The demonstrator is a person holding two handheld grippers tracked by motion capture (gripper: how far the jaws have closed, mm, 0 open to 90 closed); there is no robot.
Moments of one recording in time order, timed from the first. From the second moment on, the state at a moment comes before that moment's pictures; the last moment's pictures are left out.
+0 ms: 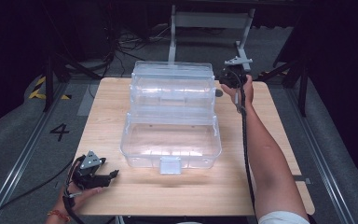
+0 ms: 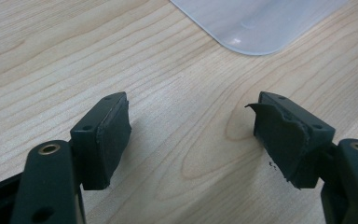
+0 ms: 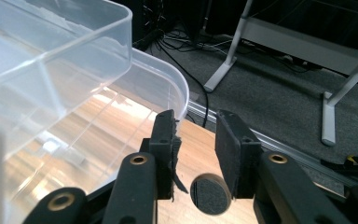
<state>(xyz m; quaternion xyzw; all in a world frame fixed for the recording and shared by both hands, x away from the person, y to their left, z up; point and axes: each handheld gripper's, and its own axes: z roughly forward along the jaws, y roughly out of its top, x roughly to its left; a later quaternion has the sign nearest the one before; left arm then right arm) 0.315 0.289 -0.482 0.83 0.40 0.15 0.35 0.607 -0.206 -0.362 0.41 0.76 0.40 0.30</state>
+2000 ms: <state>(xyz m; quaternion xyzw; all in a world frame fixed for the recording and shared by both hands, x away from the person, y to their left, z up) 0.316 0.290 -0.481 0.84 0.40 0.15 0.34 0.404 -0.295 -0.395 0.31 0.83 0.38 0.27</state>
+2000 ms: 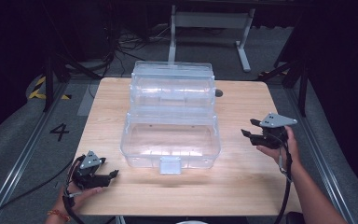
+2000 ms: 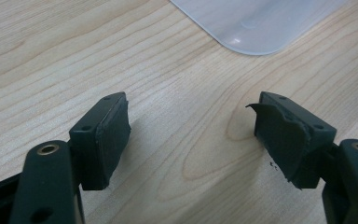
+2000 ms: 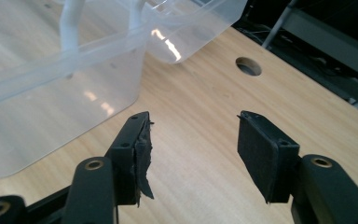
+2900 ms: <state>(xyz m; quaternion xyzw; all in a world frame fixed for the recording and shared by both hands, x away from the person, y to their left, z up) 0.321 0.289 -0.481 0.84 0.40 0.16 0.34 0.366 -0.336 -0.455 0.36 0.84 0.35 0.21</state>
